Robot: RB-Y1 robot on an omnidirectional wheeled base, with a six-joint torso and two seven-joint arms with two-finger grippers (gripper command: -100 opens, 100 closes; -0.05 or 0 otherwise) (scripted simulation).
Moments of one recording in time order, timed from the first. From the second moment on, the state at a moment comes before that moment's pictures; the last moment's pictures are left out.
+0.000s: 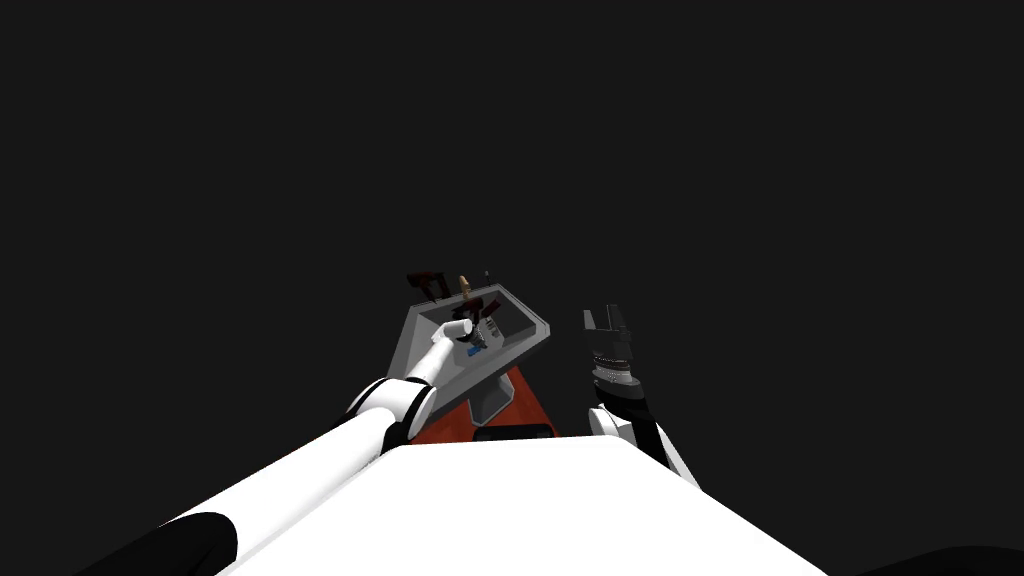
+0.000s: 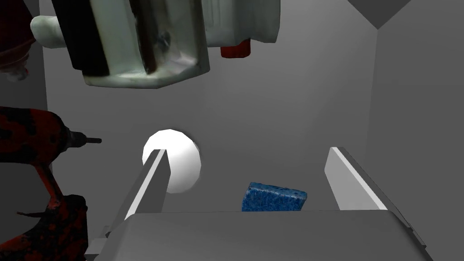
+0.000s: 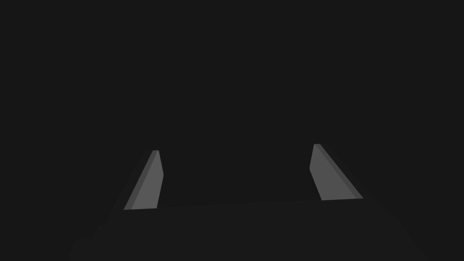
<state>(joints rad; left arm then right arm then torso) -0.65 0.22 -0.01 -0.89 0.48 1.05 0.52 0.55 -0.04 0.05 -2.20 0.01 -0.64 -0.13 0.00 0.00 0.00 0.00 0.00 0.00</state>
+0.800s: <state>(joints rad) -0.75 0.25 -0.02 -0.73 0.48 1.24 0.55 0.55 -0.04 0.05 -2.20 0.01 -0.64 -0.13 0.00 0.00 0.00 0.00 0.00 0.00</state>
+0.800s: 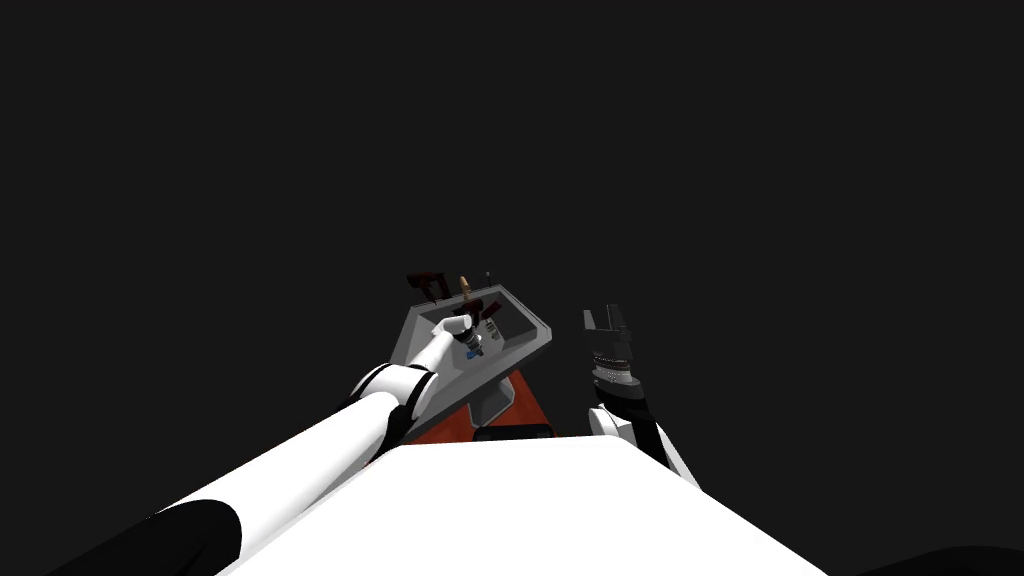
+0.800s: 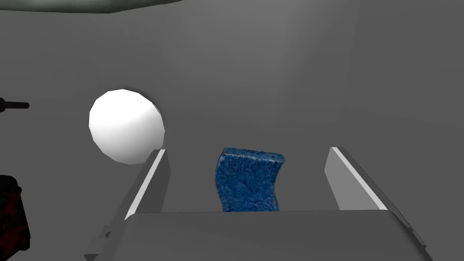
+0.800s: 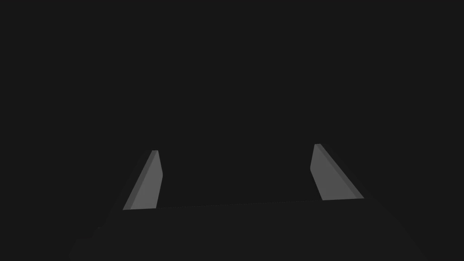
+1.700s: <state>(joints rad) -0.78 0.26 -0.02 -0.64 0.47 1.33 0.57 0.55 -0.04 0.05 -2.20 0.01 -0.64 -0.13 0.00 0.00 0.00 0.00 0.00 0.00</state>
